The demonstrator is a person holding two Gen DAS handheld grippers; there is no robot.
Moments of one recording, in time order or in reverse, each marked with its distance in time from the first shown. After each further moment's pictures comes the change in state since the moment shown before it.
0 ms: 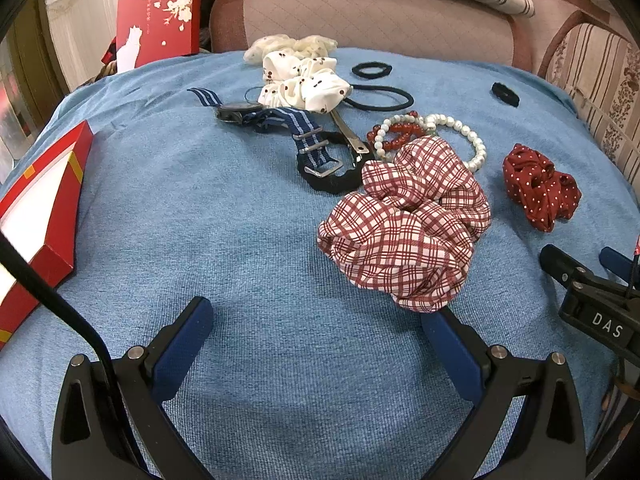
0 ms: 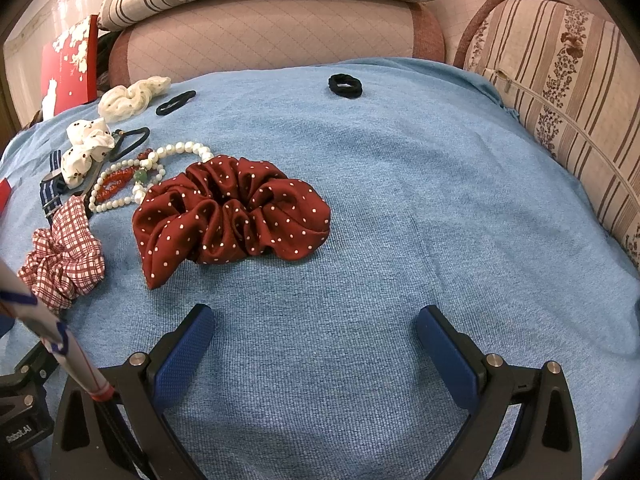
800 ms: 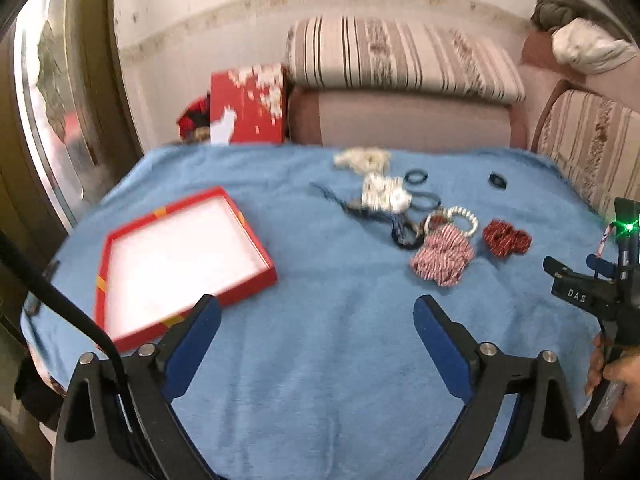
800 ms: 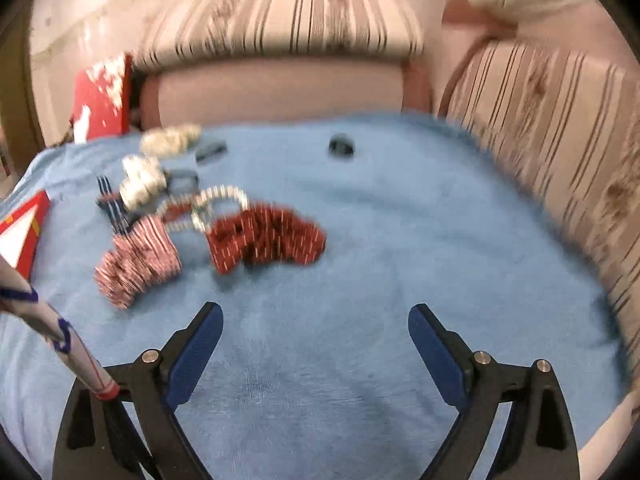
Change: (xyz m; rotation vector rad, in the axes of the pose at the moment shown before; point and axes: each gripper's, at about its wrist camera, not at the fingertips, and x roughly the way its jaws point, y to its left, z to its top) left arm -0.201 0.087 -0.051 -0.025 -0.313 0.099; right arm -0.117 -0.009 -0.023 0.001 -0.235 0.036
